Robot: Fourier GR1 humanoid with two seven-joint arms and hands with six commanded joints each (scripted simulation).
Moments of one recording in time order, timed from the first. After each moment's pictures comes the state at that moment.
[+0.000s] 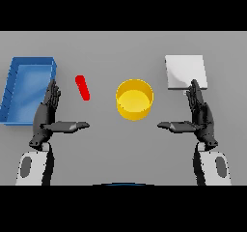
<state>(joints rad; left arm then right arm) 0.00 0.00 0.00 -1.57 0.00 0.00 0.00 0.00 0.00 0.00 -1.57 0.00 0.00 0.00</state>
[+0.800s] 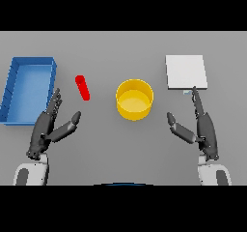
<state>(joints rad) 0.12 0.07 -0.11 -1.72 -0.13 -0.03 0.05 0.13 -0.07 0.11 -1.71 0.26 -0.07 -0.08</state>
